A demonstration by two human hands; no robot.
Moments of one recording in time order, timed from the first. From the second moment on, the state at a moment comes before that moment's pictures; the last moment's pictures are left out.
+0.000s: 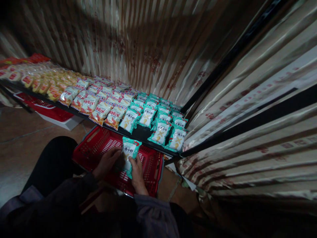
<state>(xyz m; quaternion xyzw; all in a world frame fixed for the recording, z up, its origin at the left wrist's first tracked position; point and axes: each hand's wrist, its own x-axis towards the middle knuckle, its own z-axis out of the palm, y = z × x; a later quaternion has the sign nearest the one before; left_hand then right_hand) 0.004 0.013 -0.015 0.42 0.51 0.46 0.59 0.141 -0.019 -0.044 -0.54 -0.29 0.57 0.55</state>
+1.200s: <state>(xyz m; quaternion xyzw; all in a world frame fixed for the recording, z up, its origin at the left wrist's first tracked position) 0.033 0.030 0.013 0.35 0.46 0.44 0.68 0.152 -0.009 -0.040 -0.61 -0.36 0.44 0.55</state>
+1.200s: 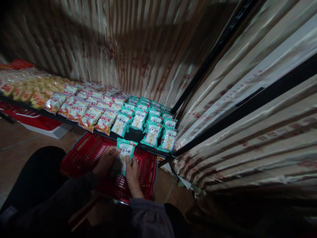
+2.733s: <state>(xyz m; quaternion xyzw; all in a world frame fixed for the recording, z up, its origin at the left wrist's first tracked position) 0.092 0.105 -0.001 0.38 0.51 0.49 0.59 0.167 0.008 -0.029 -0.55 -0.24 0.46 0.65</state>
